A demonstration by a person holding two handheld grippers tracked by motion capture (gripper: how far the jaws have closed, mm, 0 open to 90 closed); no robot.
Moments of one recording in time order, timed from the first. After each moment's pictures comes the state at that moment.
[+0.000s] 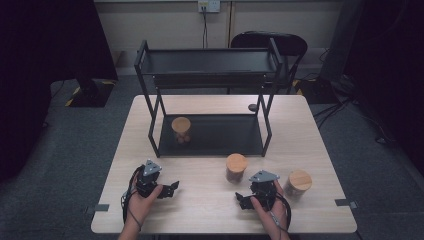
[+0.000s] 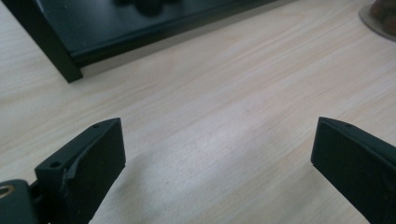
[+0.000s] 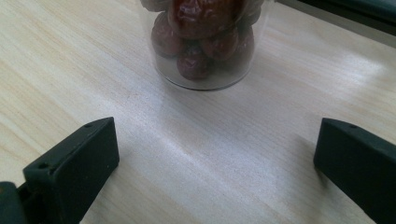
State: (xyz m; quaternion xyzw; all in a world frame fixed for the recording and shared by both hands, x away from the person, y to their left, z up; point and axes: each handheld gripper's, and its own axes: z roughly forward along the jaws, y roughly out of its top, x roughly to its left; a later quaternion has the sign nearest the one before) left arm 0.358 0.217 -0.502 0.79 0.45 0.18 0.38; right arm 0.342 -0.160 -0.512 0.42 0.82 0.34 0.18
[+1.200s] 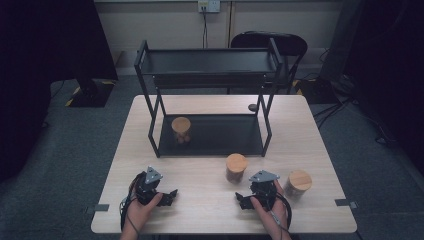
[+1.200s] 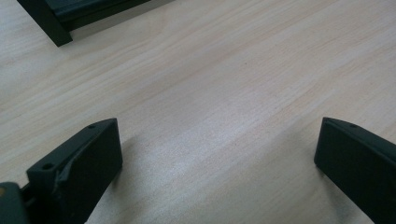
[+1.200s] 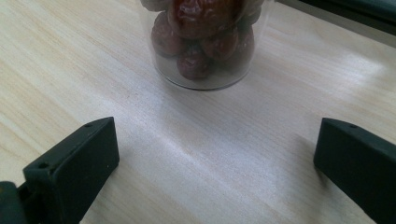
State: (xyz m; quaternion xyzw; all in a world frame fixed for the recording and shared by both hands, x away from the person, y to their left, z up) left arm 0.345 0.216 -0.511 0.81 0.43 0.18 0.34; right arm 0.342 -0.160 -0.512 0.42 0.82 0.34 0.18
